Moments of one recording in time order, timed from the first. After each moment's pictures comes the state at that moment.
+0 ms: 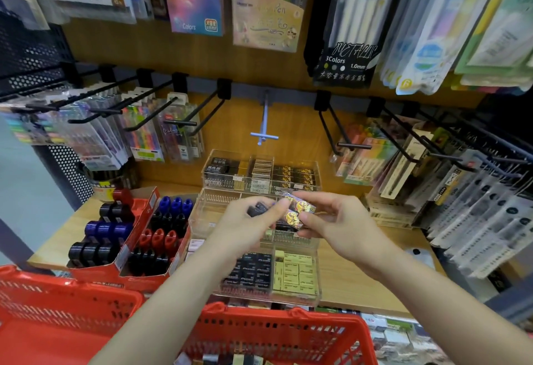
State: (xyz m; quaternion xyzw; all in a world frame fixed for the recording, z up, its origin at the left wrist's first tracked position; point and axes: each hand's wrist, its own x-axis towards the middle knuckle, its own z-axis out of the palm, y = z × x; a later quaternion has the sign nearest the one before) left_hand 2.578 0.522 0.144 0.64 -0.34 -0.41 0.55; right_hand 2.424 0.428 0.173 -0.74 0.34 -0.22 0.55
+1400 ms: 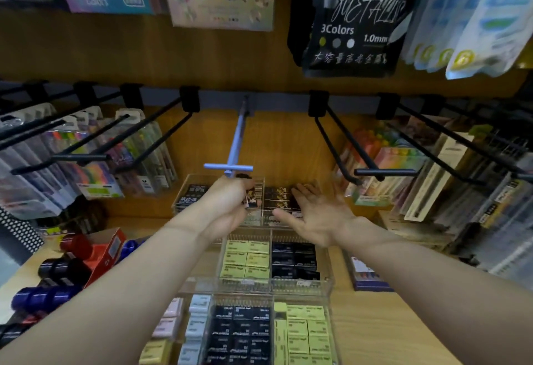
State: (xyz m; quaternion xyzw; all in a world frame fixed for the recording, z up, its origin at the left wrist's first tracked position) left_hand 2.664 0.373 0.126 0.55 -0.16 -0.49 0.65; right_hand 2.511 0.275 0.097 -0.92 0.38 0.07 0.03
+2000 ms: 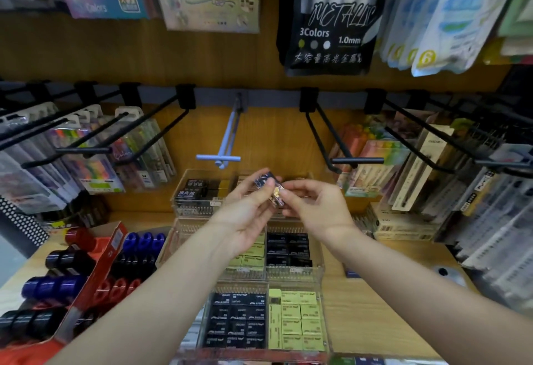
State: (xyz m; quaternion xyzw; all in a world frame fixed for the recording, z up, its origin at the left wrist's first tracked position) left_hand 2.620 0.396 0.114 0.39 -0.14 -0.56 0.72; right_hand 2.493 0.332 0.121 -0.66 0.35 -0.34 0.56
